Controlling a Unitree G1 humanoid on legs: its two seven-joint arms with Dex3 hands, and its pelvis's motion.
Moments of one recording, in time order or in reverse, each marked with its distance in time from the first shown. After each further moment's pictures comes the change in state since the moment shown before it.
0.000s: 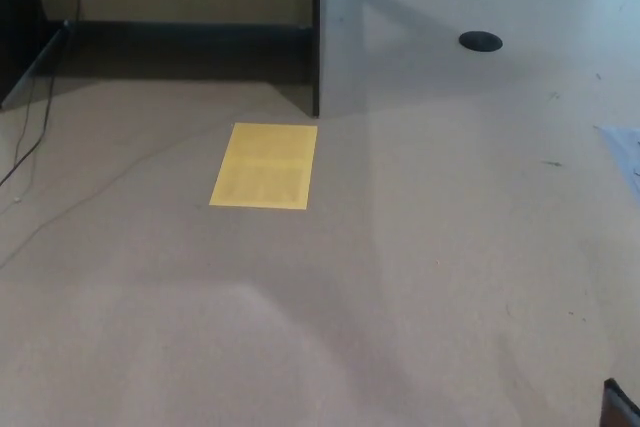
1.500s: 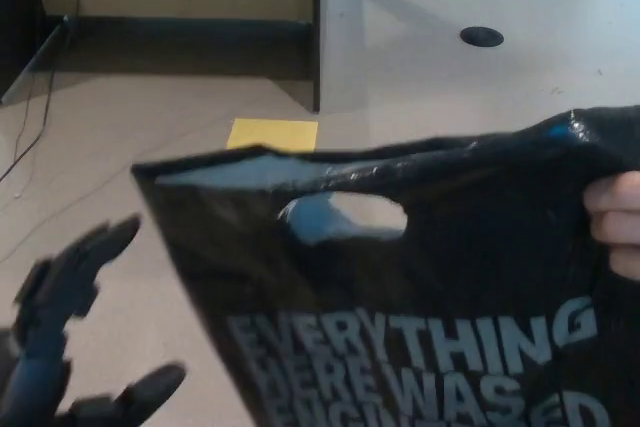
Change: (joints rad) left_arm -0.065 -0.006 0.041 -1.064 0.099 -0.308 0.171; right_arm -0.066 -0.032 0.031 0.101 -0.028 -0.203 -0.069
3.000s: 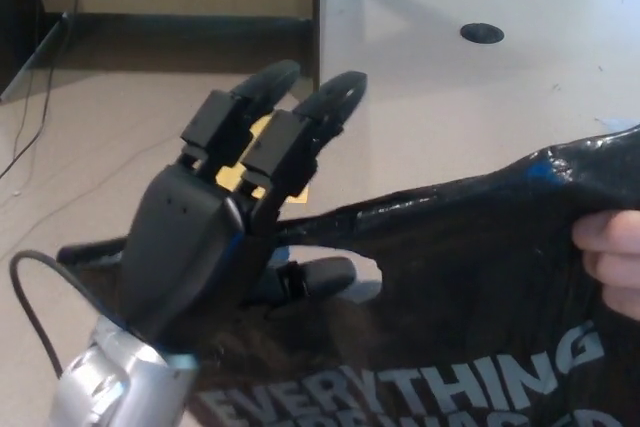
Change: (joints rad) left_arm -0.312 -0.175 -0.147 -0.254 0.463 0.352 -0.152; right_arm -0.015 -0.016 0.005 0.010 -0.006 -0.037 -0.007
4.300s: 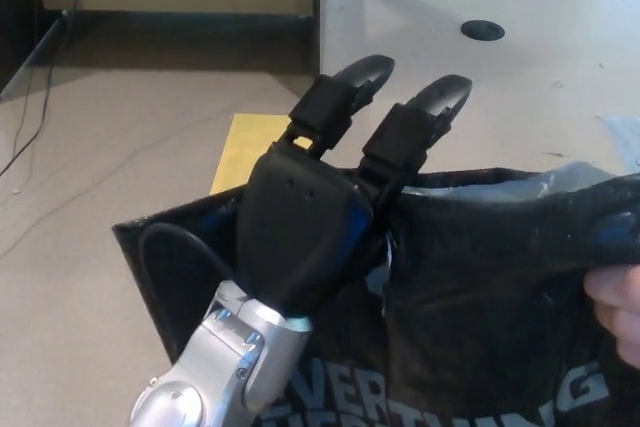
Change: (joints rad) left_arm -0.223 -0.099 -0.255 0.275 0.317 0.151 0.313; right_arm -0.014 0.004 0.007 0.004 -0.013 -0.004 -0.003
